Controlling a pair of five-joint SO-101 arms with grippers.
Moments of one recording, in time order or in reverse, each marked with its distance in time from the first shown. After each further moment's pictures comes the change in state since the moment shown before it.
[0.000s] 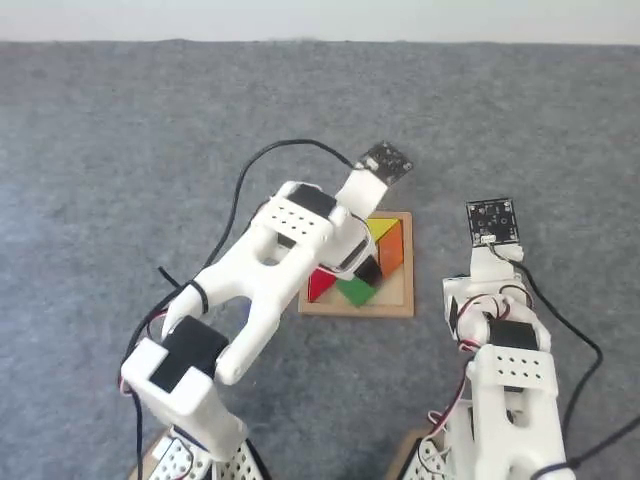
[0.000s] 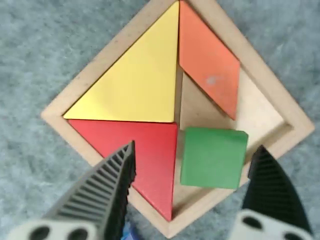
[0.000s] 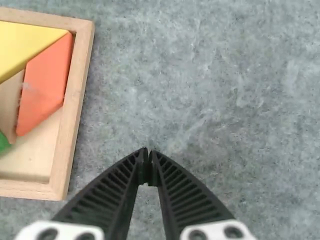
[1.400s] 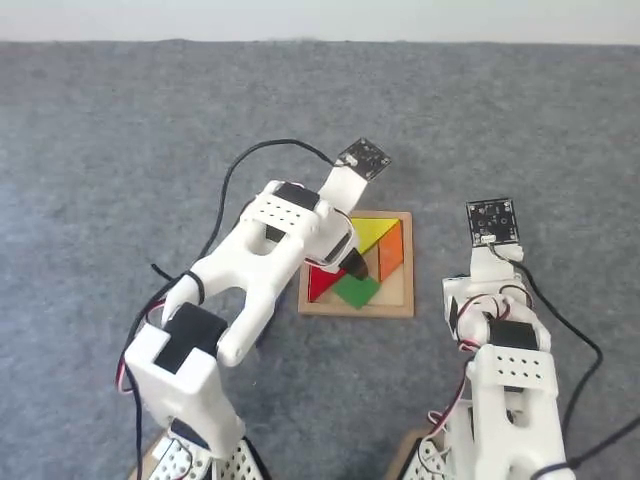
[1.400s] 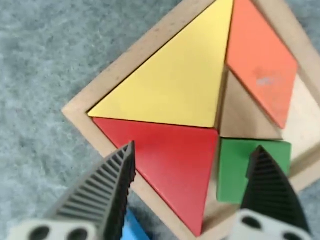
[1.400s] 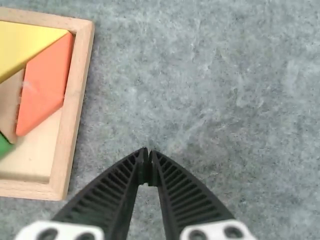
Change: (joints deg) left arm -4.7 4.1 0.7 -4.7 -1.6; right arm 0.0 0.0 0.0 0.0 0.0
